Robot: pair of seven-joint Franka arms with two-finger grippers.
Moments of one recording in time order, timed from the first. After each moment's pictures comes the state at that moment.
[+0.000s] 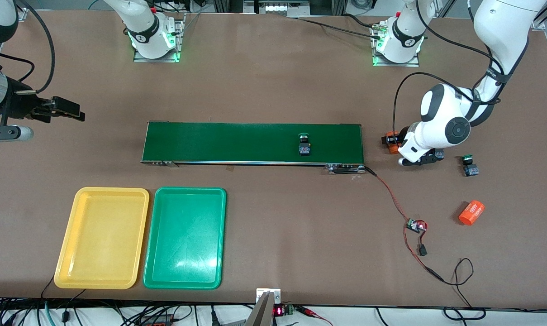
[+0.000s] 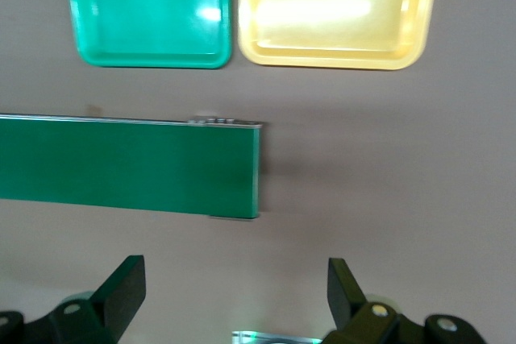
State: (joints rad) left arm 0.42 0.39 -0.50 -2.30 0.05 2.32 -0.29; right arm -0.05 0.11 0.04 -1.57 0.13 1.51 -0.02
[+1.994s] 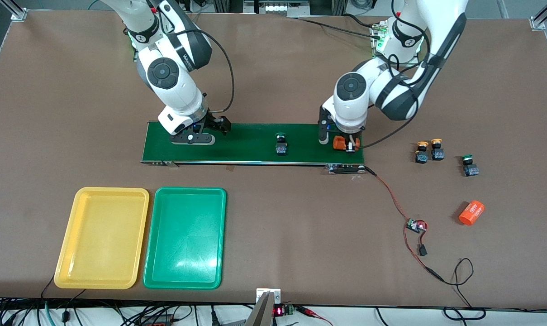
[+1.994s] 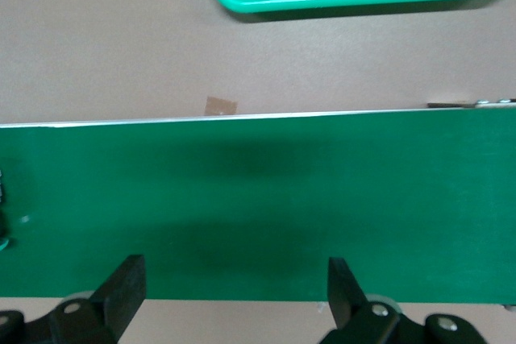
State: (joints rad) left arm -0.07 0.34 -0.52 -2.09 0.44 2.23 0.78; right arm 0.21 0.23 0.37 -2.08 -0.01 2.30 0.62
